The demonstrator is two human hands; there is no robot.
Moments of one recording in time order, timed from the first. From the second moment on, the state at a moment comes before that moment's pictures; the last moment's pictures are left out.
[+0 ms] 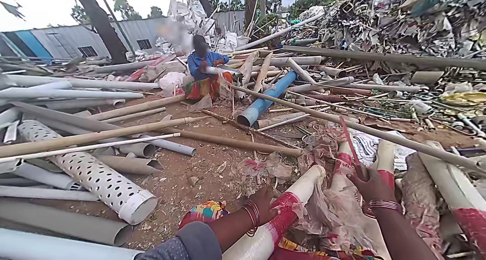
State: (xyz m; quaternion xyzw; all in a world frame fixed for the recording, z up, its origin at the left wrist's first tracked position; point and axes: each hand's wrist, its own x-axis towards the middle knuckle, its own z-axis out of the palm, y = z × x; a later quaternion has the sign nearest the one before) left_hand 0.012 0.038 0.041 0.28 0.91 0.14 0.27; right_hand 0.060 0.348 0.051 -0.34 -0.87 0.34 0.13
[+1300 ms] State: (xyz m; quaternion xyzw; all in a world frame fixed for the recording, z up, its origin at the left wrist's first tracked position) left_hand -0.052 0.183 -0.050 0.30 0.90 -0.01 0.31; right_hand 0.057 0.365 0.001 -0.23 -0.90 0.34 -0.13
